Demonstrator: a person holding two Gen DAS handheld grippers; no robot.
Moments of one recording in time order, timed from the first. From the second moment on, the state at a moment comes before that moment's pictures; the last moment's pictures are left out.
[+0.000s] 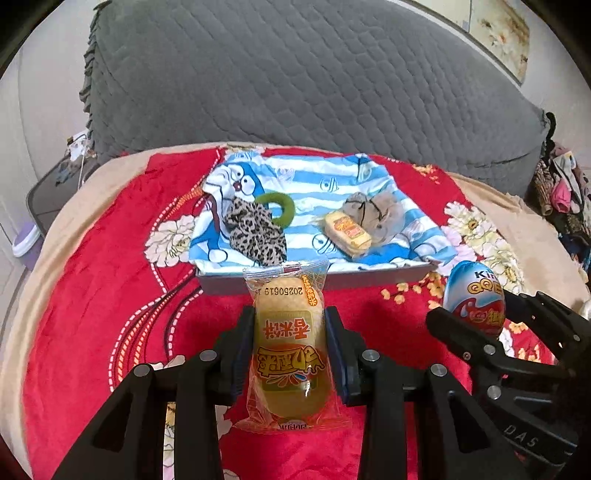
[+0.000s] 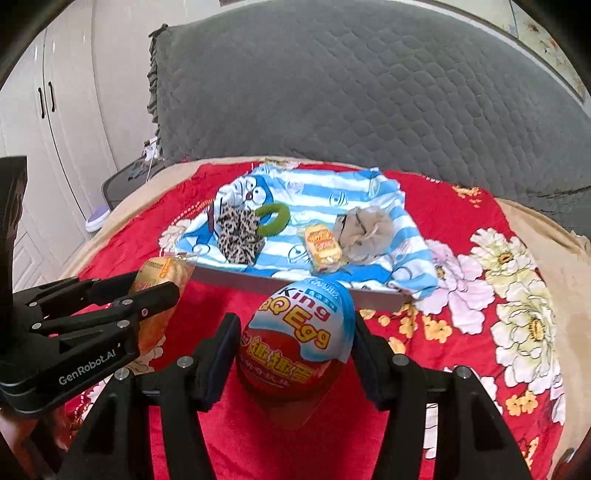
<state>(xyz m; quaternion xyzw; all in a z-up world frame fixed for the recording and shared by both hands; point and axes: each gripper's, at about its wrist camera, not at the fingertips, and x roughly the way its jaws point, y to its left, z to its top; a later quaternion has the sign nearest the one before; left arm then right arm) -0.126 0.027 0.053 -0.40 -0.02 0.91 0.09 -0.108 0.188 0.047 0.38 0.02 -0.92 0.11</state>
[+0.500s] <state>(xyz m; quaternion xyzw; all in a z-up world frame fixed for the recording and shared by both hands) -0.119 0.039 0.120 -0.36 -0.01 0.93 0.10 -0.094 0.205 0.114 0.32 0.00 -0.94 0.11</state>
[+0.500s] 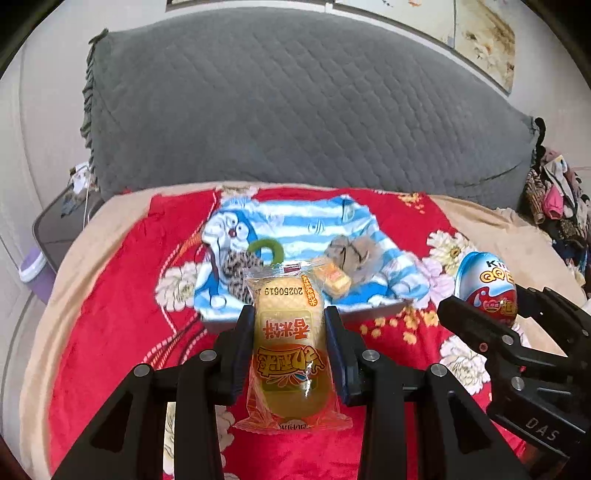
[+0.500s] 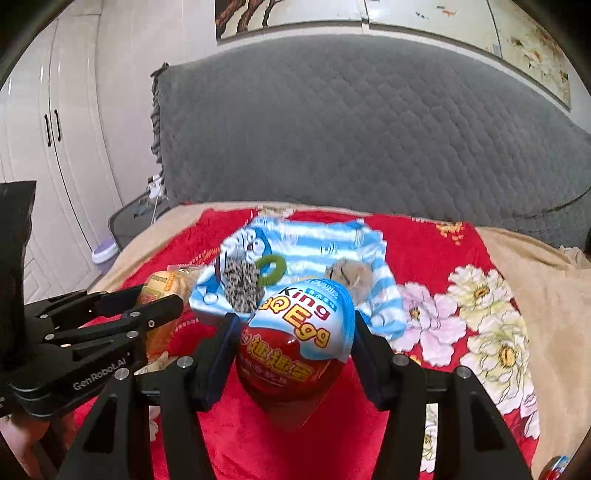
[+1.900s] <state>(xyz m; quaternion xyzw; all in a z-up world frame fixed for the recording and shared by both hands) -0.322 0.085 0.025 -0.41 0.02 0.91 0.08 -0.300 0.220 0.036 0.38 0.03 -0.92 0.10</state>
